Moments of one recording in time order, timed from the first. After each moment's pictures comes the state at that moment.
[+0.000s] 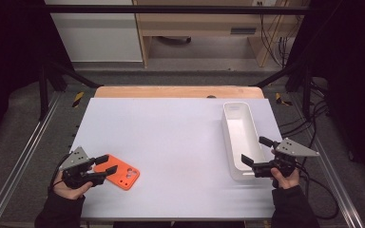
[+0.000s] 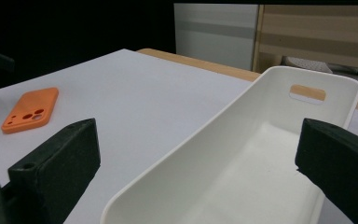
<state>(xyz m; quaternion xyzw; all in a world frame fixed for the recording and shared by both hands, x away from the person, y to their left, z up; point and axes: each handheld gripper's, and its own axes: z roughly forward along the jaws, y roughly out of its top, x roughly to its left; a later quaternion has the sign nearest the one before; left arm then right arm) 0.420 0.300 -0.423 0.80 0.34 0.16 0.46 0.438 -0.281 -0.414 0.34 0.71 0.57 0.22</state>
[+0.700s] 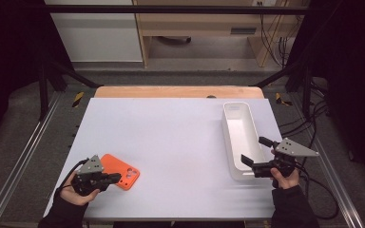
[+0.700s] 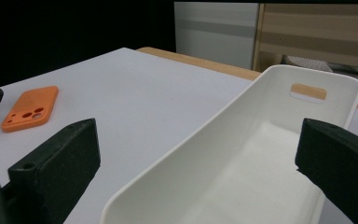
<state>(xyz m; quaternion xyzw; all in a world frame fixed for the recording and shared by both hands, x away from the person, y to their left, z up) 0.413 0.279 -0.438 0.87 0.30 0.10 0.37 0.438 -0.281 -0.414 0.34 0.72 0.57 0.22</state>
